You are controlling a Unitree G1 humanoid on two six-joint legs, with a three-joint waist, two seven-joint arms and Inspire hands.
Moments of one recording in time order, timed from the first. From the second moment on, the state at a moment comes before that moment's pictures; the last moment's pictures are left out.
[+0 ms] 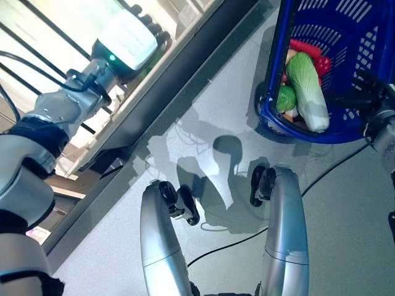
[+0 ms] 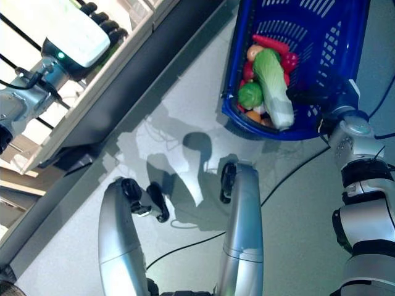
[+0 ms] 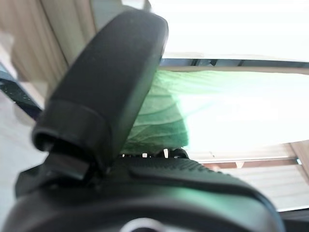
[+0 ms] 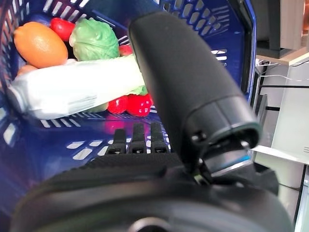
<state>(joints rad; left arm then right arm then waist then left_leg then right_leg) -1.43 1.01 -1.17 0.85 0.75 -0.14 0.49 -1.03 -0.93 0.41 0.97 0.92 0.04 -0.01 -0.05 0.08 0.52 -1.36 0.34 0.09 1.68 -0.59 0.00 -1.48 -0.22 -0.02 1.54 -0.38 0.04</state>
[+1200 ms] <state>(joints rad) -1.14 1.06 -0.72 0.92 0.34 -0.34 0.48 -0.87 -0.91 0.36 0.75 0.85 -0.01 0.08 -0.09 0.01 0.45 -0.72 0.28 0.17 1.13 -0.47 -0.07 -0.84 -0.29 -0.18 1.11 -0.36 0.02</state>
